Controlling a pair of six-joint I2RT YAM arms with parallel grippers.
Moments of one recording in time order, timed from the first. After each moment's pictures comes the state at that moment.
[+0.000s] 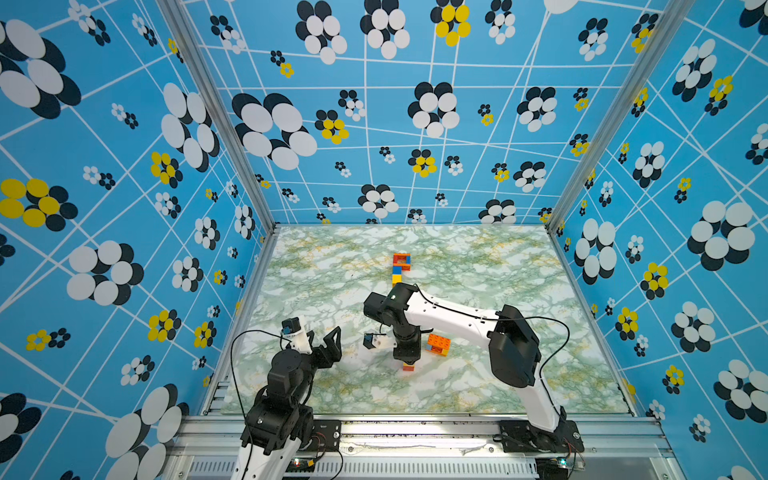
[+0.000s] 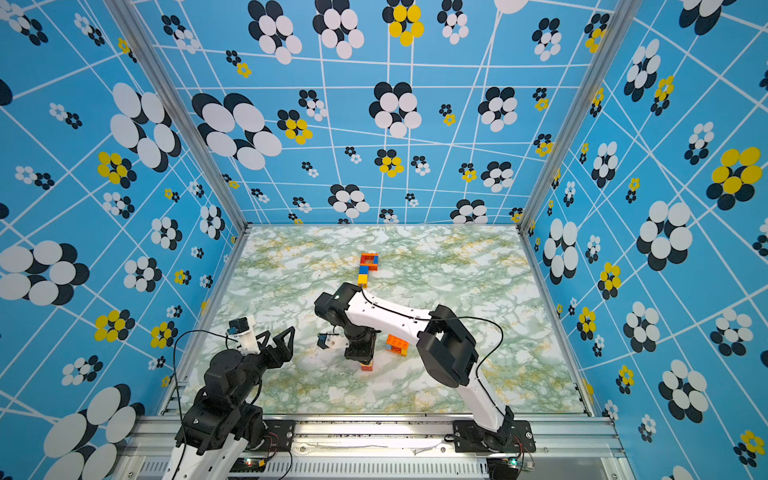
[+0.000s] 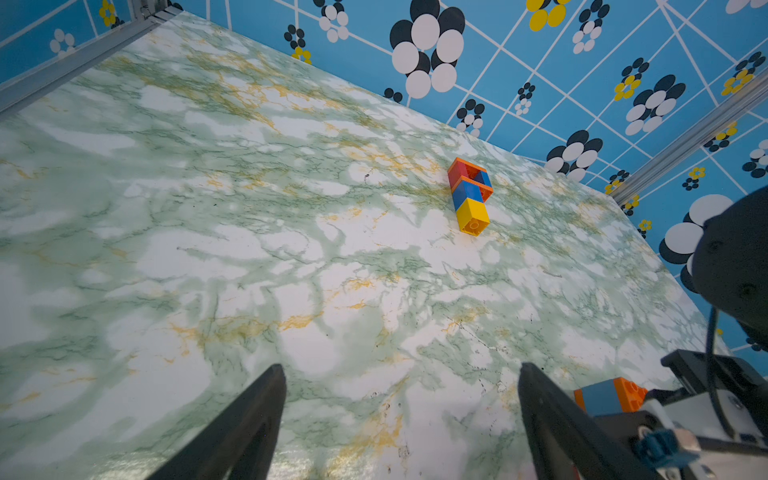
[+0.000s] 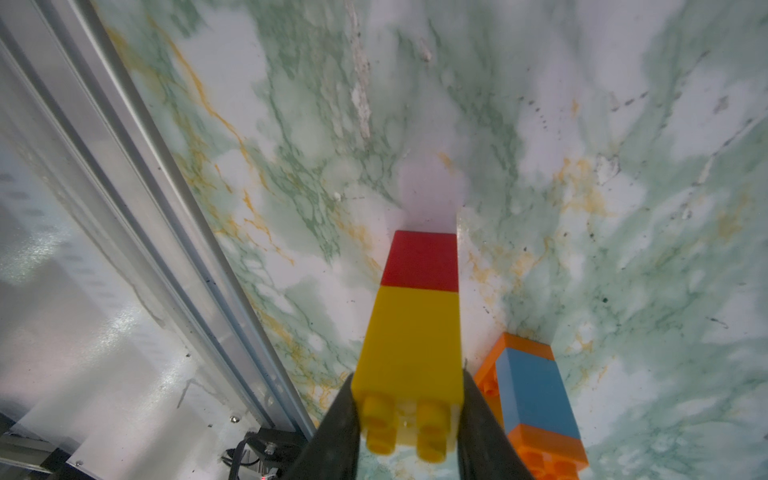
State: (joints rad) left arm -0.26 0.07 0.24 -0.48 -0.02 -0.47; right arm 1.05 2.14 1.84 -1.42 -0.04 -0.48
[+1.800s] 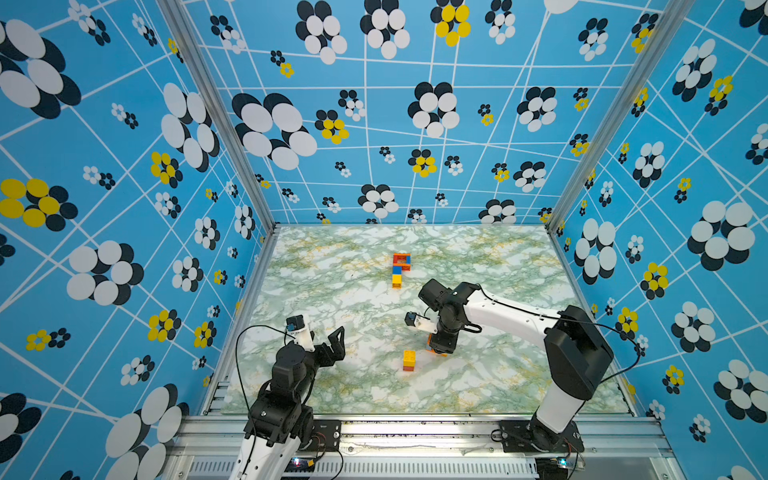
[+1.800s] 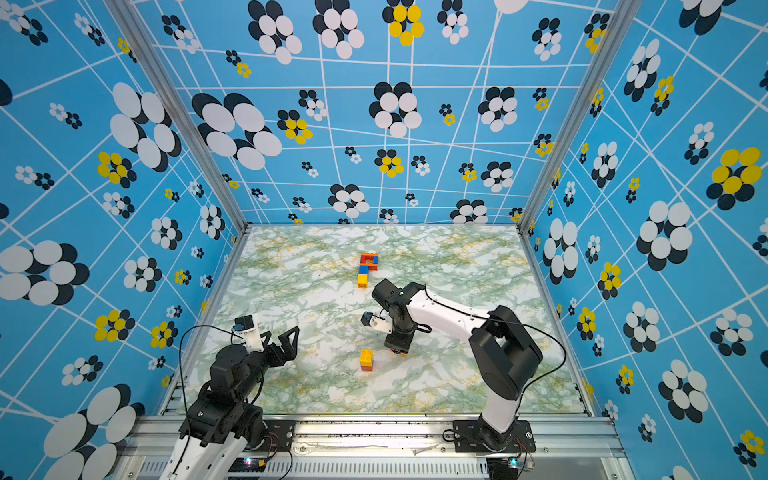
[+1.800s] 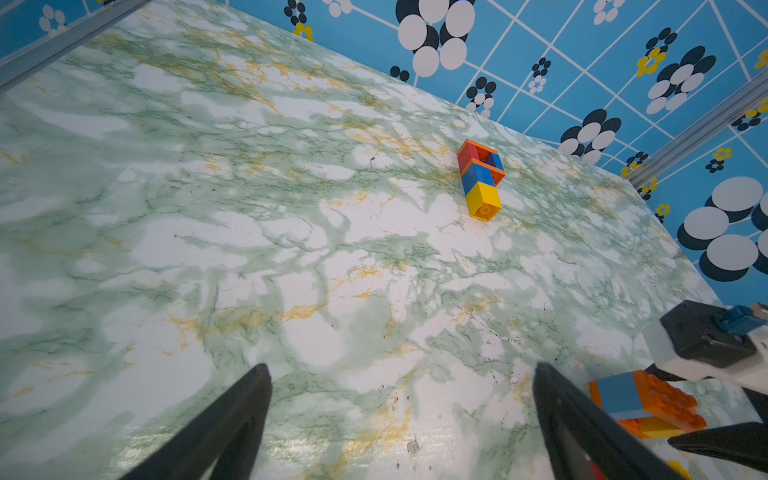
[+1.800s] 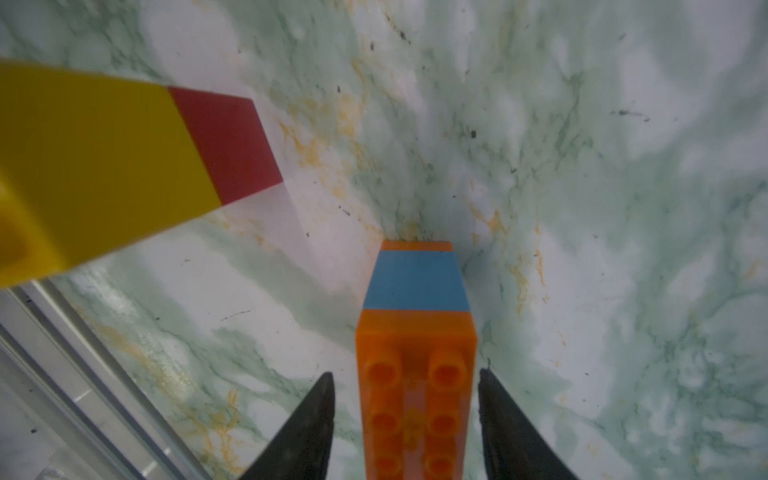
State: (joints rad) left arm -0.26 0.16 0.23 -0.44 -0.01 -0.46; right arm 0.78 1.76 1.23 -0.95 -0.05 -0.49
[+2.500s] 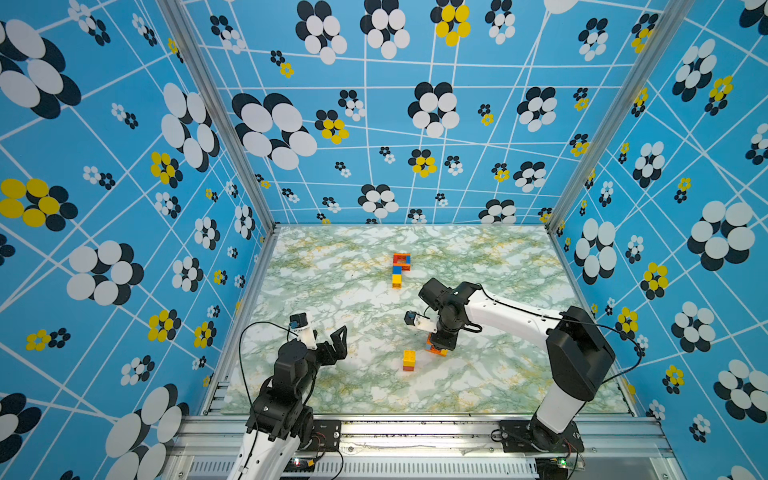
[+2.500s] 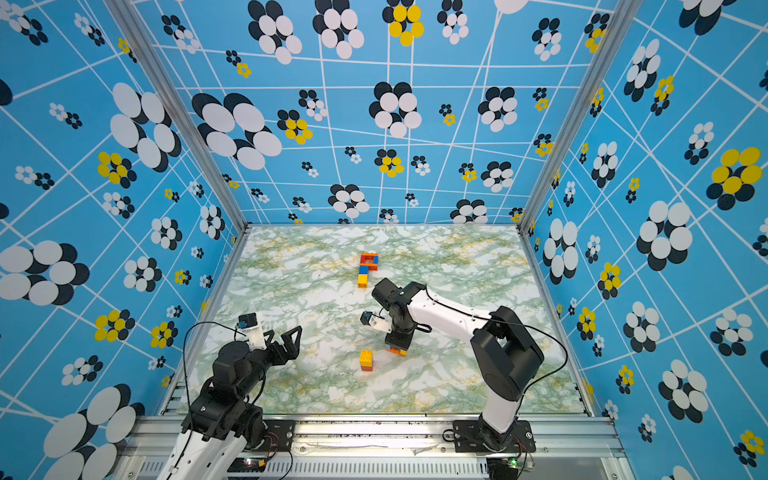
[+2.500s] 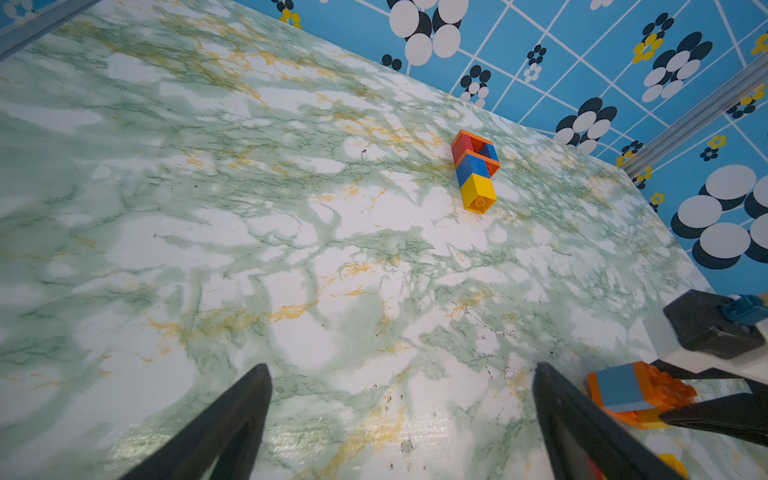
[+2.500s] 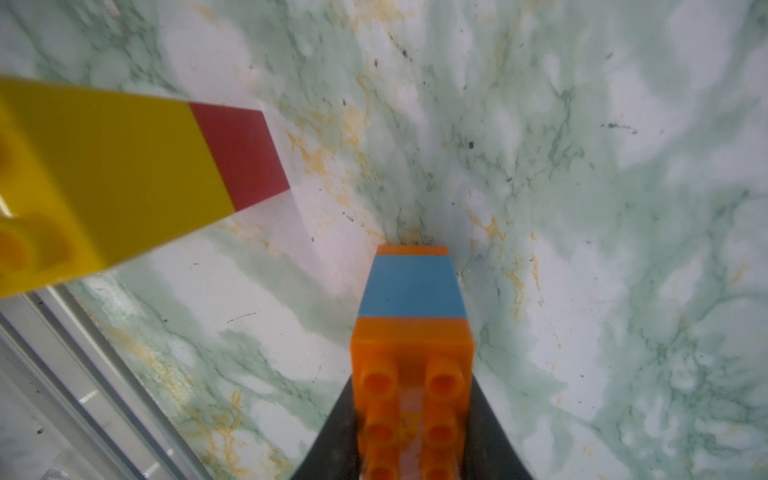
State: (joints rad) left arm -0.26 0.23 0.23 -0.39 0.02 -0.45; right arm 0.78 1.74 1.24 -0.95 -0.06 -0.50
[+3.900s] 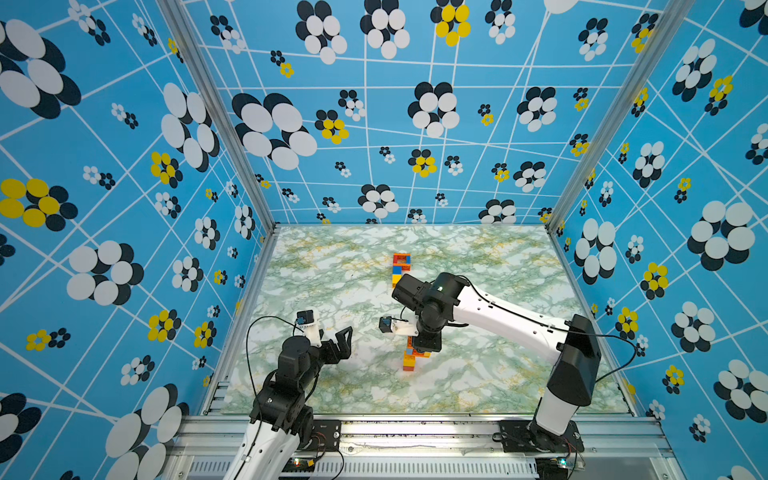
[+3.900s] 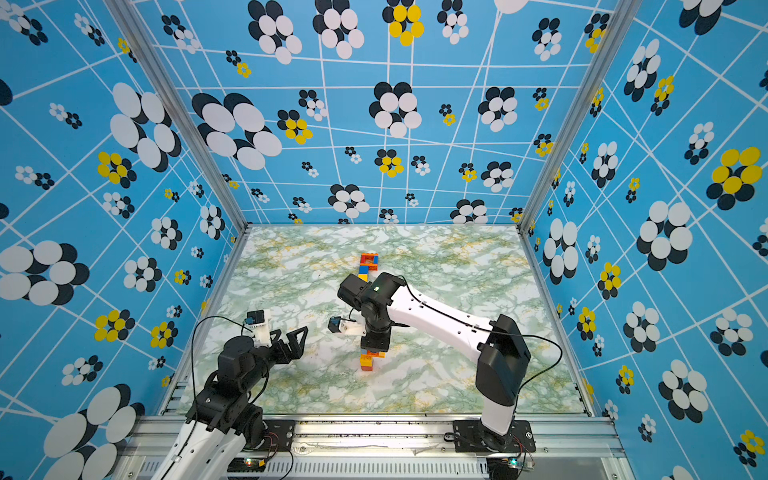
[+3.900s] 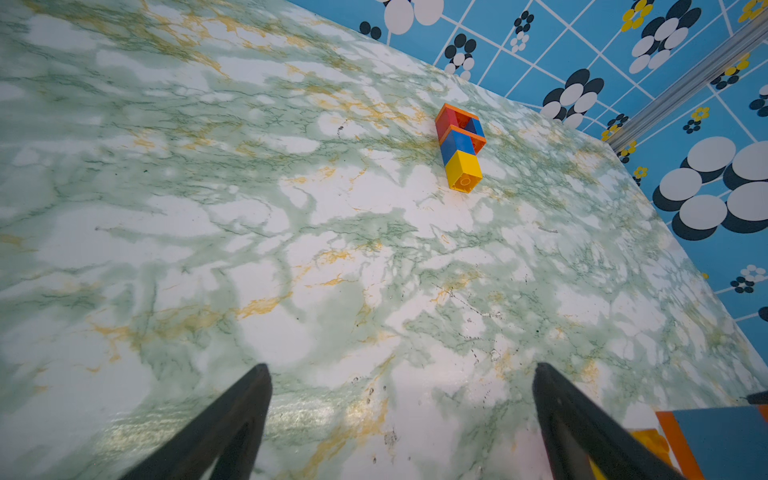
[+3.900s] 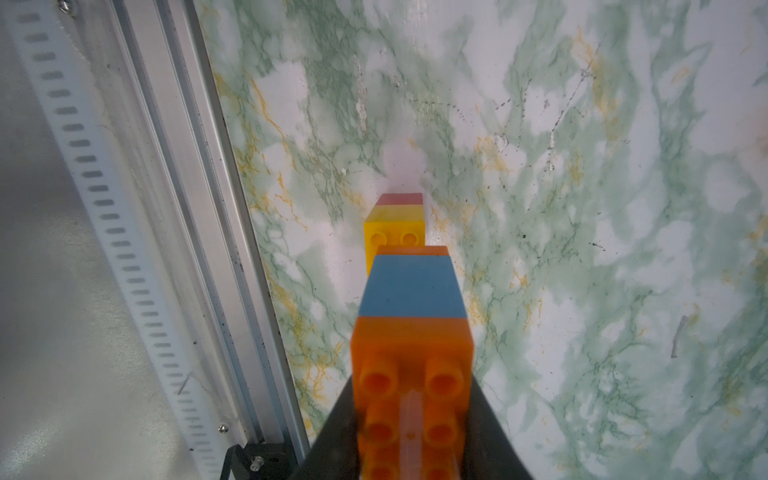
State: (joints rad) left arm -0.26 0.32 0.23 -0.34 0.09 -0.44; right arm 0.99 1.79 1.63 -1.28 -0.07 -0.52
